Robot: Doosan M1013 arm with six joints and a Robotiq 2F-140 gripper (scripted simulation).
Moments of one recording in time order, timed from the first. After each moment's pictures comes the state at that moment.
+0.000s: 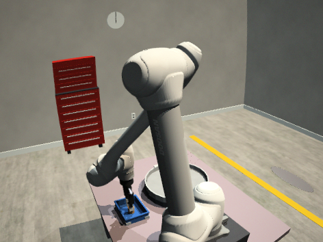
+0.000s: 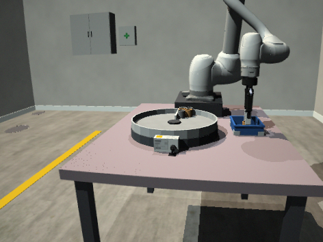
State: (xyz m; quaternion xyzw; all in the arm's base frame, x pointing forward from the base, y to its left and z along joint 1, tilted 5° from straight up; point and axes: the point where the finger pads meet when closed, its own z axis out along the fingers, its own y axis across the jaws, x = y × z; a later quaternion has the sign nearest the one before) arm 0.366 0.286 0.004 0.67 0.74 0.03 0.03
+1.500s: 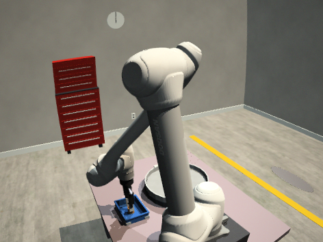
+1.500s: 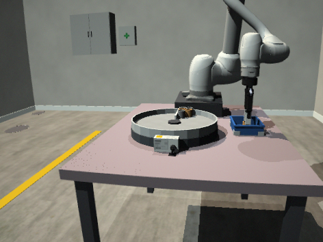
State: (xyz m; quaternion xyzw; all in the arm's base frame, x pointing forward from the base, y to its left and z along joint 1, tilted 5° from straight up) arm 0.366 0.286 0.004 0.67 0.74 0.03 0.03
